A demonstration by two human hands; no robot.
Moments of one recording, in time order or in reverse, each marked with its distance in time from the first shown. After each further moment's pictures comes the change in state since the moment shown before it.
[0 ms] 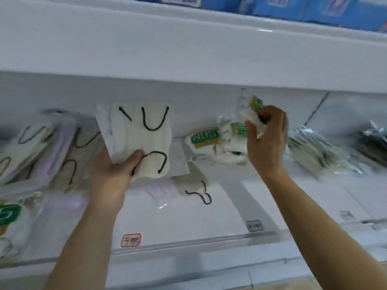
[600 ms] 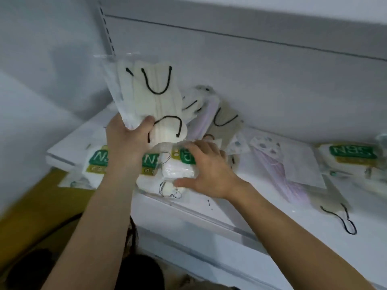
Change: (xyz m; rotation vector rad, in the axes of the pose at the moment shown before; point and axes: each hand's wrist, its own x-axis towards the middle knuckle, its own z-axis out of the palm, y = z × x) left_hand 0.021 0.052 -0.240 0.152 0.518 0.023; right_hand -0.171 -0.305 0.160 0.256 -1.216 -0.489
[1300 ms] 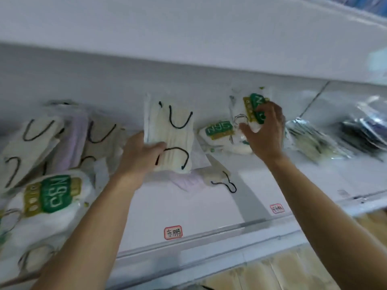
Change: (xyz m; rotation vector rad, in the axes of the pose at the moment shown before) left_hand -0.079 -0.018 0.212 0.143 -0.823 -0.068; right_hand -0.196 0.201 -0.180 -0.280 0.883 0.772
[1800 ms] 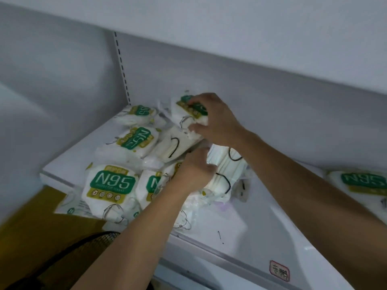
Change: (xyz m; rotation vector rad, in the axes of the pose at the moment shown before) left_hand -0.020 -0.057 -0.150 0.477 0.126 -0.096; right_hand -0.042 -0.367 0.158 0.460 -0.749 -0.752
